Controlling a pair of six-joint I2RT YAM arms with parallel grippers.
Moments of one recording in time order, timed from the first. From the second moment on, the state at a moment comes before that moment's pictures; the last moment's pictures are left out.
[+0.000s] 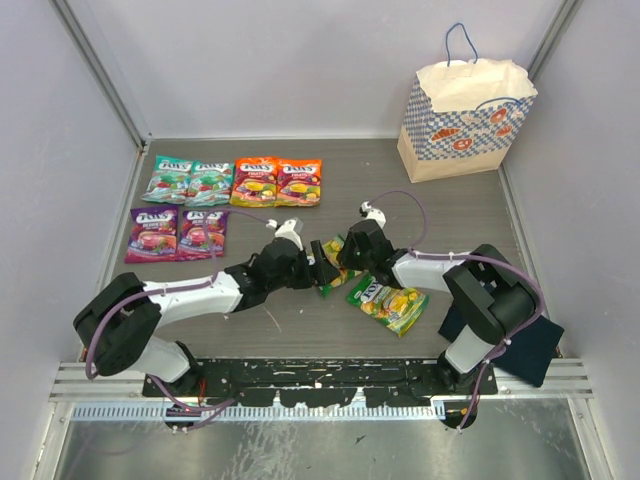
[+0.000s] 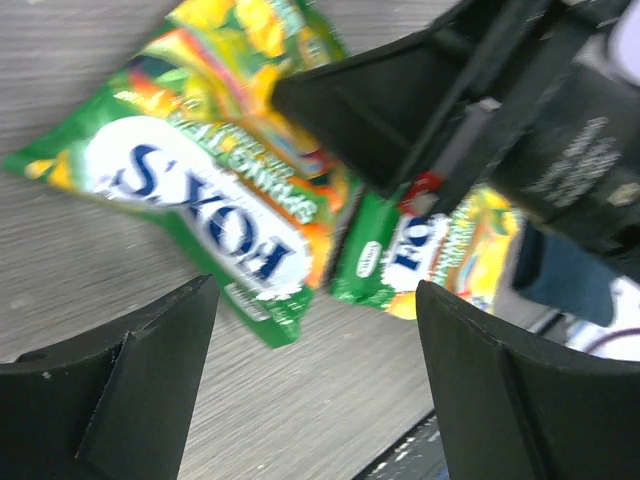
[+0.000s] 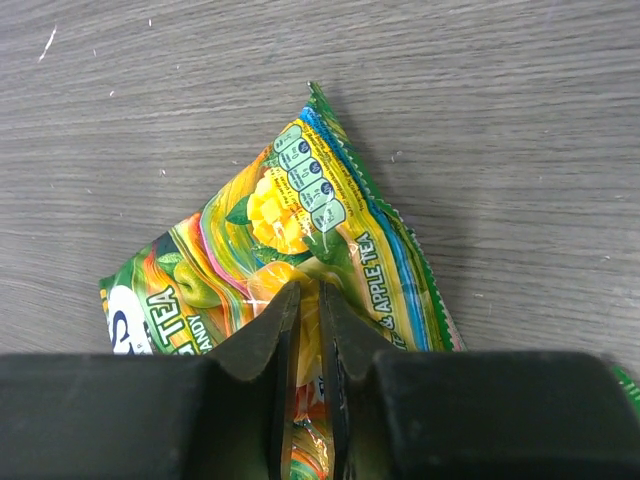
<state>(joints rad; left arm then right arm) -0.87 1.44 0.69 0.22 -0.05 -0.89 0.64 1.63 0.70 0.23 0.13 0.72</state>
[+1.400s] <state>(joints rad) -0.67 1.49 0.59 0.21 0.07 -1.01 0.81 1.46 0.66 0.00 0.38 1.07</state>
